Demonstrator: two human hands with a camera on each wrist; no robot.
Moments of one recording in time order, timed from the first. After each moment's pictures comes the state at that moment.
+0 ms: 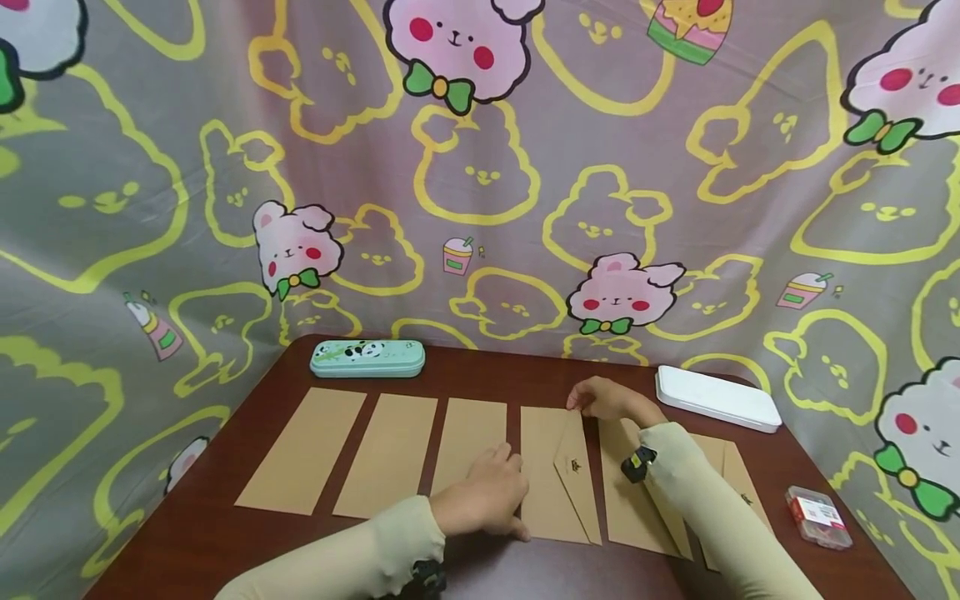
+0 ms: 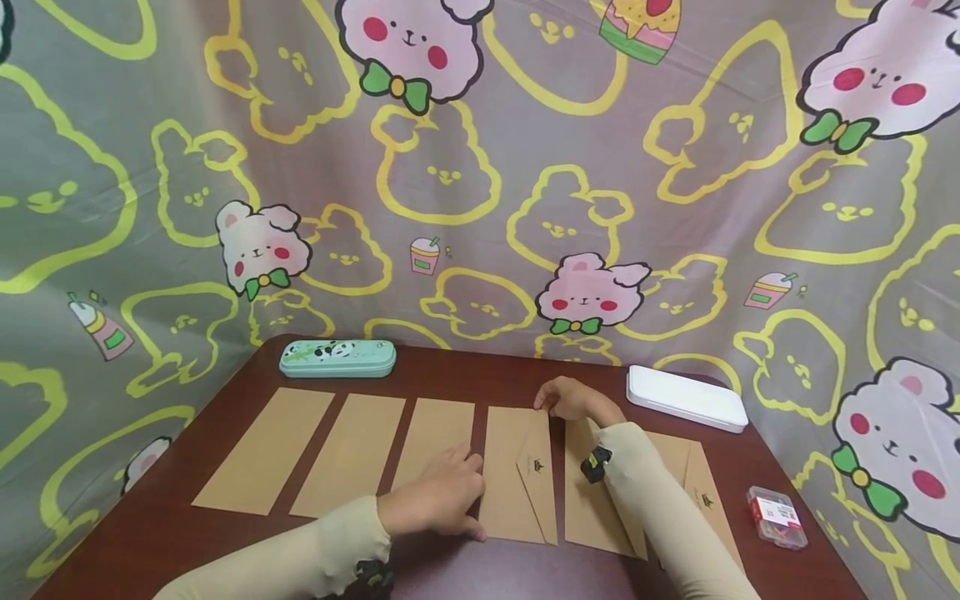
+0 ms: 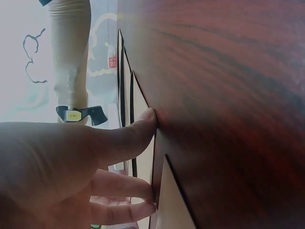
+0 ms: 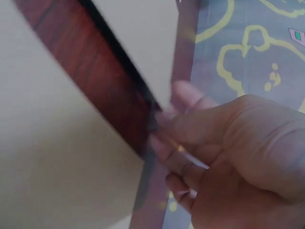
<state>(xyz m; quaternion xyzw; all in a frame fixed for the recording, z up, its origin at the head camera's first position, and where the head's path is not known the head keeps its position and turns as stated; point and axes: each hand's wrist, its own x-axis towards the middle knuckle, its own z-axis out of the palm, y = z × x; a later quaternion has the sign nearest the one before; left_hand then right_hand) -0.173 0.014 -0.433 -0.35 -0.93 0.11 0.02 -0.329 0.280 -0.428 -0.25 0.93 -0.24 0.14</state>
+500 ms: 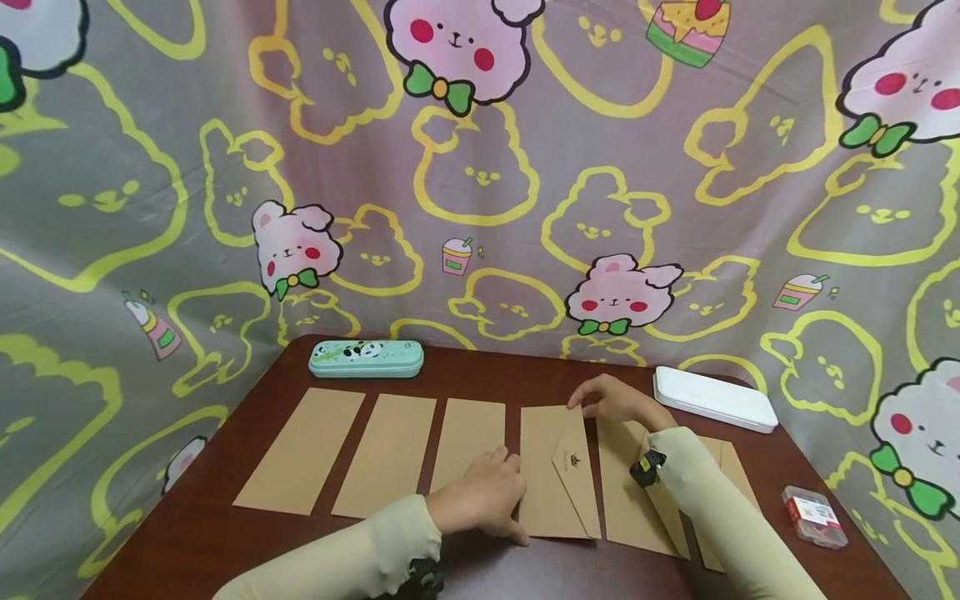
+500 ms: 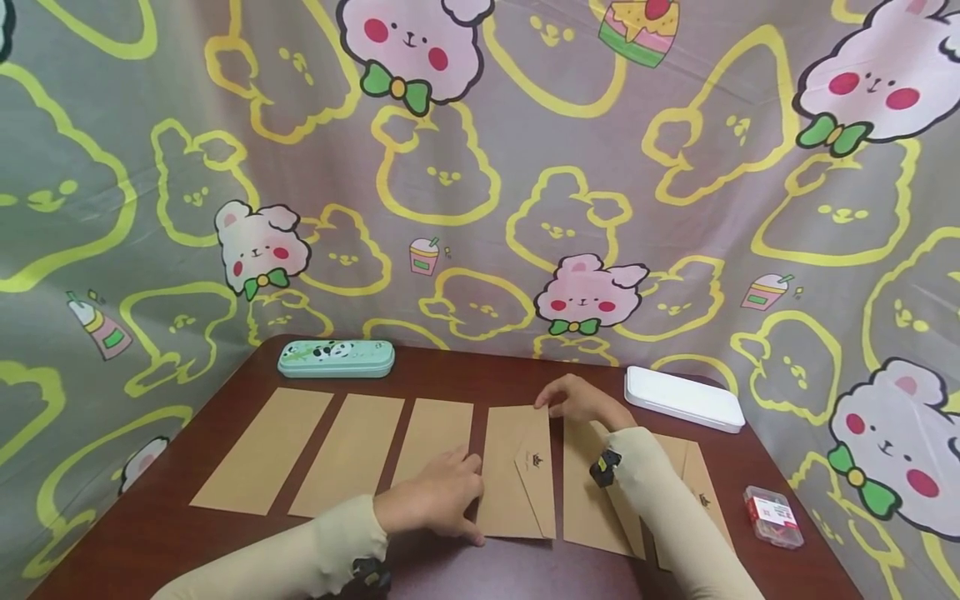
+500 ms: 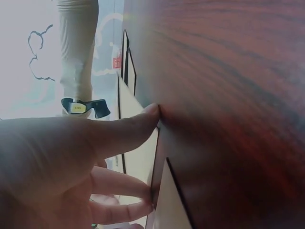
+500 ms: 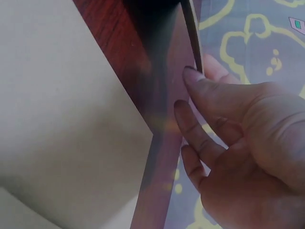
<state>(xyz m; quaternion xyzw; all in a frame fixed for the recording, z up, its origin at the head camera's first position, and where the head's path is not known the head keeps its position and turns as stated) -0.176 0.010 -0.434 -0.36 -0.93 0.07 -0.02 -0.329 0.298 -0.432 -0.29 0.92 -0.26 0.09</state>
